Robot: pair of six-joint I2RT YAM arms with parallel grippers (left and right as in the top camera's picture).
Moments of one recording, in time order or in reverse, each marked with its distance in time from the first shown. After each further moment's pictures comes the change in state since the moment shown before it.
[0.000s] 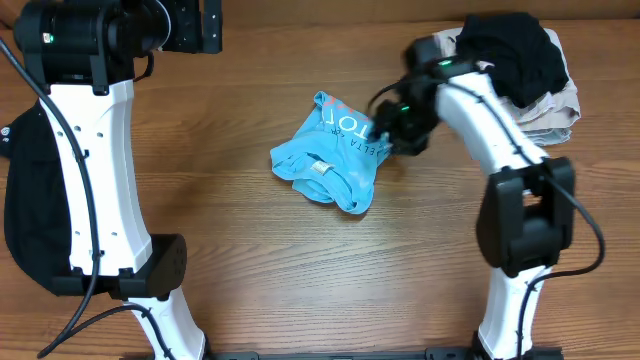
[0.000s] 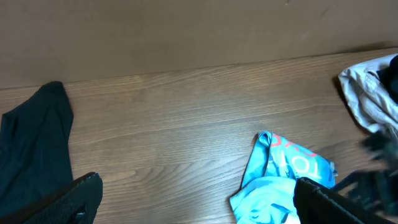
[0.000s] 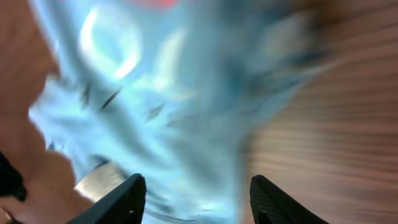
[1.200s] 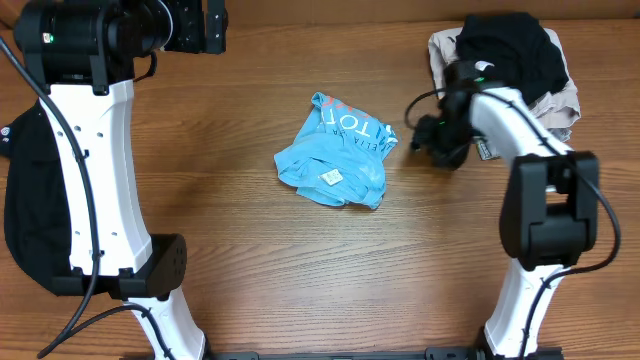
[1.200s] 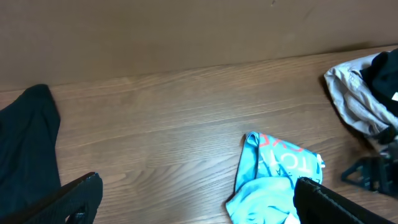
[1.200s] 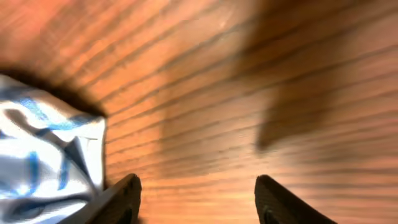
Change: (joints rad) left arm 0.000 0.000 0.000 0.004 0.045 0.000; right arm -0.227 0.001 -0.151 0.097 0.147 -0.046
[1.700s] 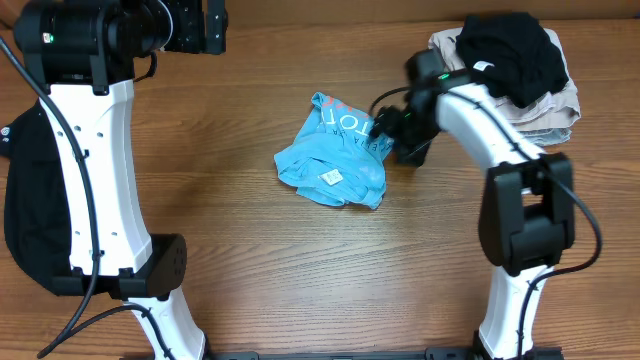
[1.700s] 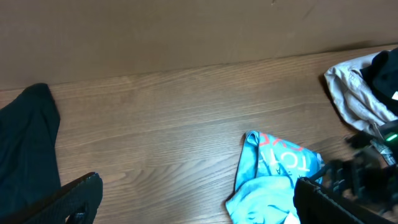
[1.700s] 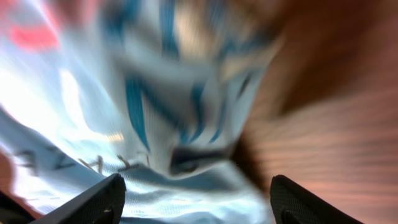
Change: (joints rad) left arm 0.000 0.000 0.000 -0.005 0.000 0.000; right arm 0.200 0.000 0.017 0.053 -0.117 0.289
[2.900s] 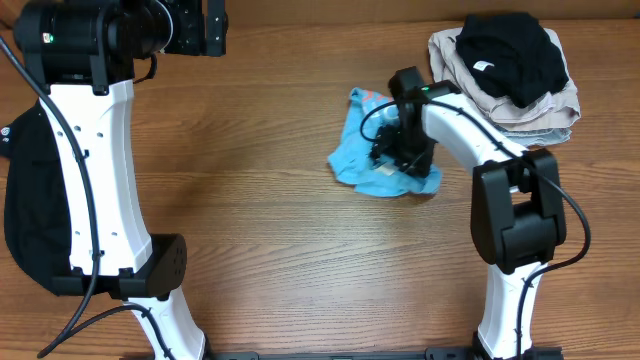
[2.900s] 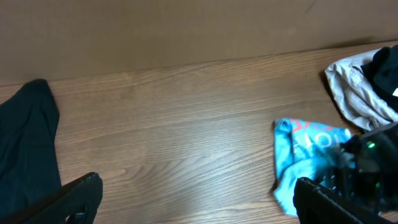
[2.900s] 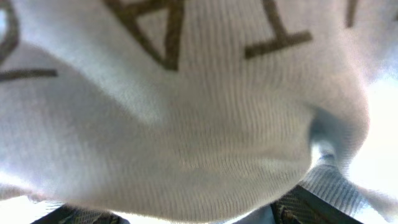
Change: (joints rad) left arm 0.000 0.000 0.000 -0.016 0.000 0.000; right arm 0.000 0.031 -0.027 -0.041 0.248 -0.127
